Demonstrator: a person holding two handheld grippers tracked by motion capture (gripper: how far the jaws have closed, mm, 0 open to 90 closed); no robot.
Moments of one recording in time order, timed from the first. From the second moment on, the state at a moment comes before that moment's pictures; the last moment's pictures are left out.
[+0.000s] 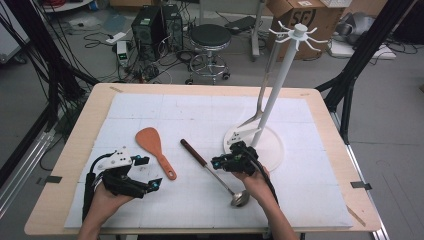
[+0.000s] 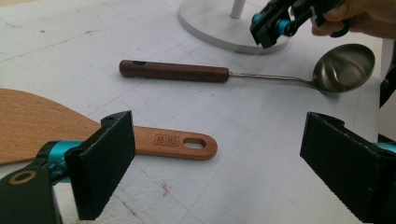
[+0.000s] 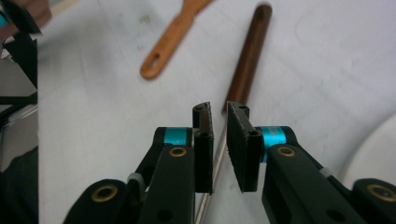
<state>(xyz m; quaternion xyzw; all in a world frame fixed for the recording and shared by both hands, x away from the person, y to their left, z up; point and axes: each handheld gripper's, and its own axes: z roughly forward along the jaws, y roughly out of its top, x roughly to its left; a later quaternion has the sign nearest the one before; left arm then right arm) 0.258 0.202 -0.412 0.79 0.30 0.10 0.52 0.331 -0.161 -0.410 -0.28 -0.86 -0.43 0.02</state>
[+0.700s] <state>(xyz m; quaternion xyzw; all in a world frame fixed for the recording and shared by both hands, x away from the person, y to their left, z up) 0.258 0.203 -0.412 0.79 0.30 0.10 0.52 0.347 -0.125 -0.412 -0.29 -0.86 -0.42 0.01</state>
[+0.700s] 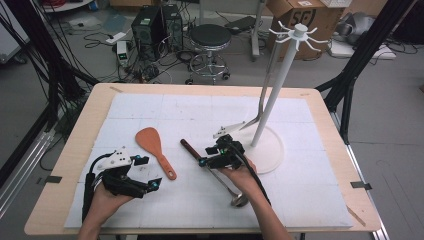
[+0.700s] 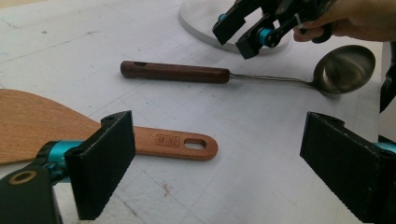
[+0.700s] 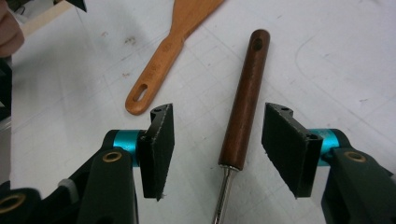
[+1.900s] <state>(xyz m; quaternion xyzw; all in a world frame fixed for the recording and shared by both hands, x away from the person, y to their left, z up) 0.257 0.206 -0.411 0.79 0.31 0.10 0.53 0.359 -0.109 -0.437 -0.30 -0.89 -0.34 0.01</state>
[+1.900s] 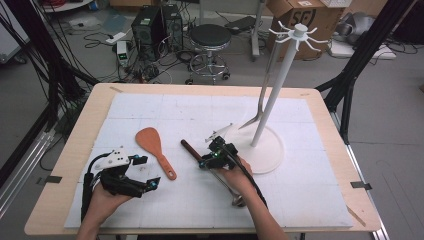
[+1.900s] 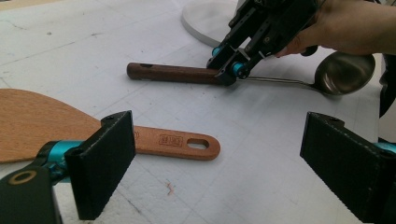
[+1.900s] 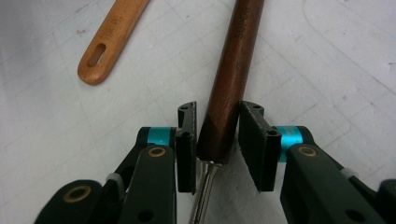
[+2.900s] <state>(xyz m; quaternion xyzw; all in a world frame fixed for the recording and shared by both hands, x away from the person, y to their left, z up) 0.258 0.202 -0.412 0.79 0.30 0.10 0.52 0.328 -0.160 -0.432 -0.24 -0.92 -0.32 0.03</state>
